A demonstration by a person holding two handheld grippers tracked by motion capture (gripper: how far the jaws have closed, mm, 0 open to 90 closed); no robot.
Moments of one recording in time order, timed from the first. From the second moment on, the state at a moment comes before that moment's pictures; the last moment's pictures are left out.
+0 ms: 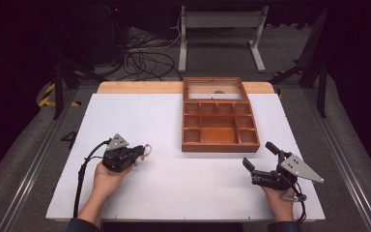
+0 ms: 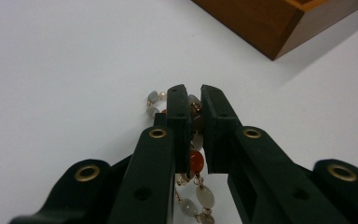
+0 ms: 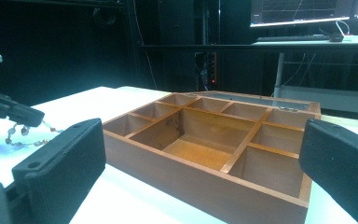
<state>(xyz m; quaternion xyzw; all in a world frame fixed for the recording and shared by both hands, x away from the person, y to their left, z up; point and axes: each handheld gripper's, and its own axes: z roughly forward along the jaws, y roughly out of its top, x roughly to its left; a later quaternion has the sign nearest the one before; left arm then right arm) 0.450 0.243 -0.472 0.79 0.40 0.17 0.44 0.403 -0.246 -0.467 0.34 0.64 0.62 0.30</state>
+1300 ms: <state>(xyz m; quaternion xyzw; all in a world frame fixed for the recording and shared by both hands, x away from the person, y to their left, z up) 0.469 0.214 -0.405 0.75 0.33 0.20 0.53 0.405 -0.247 -0.470 0.35 0.64 0.61 0.31</state>
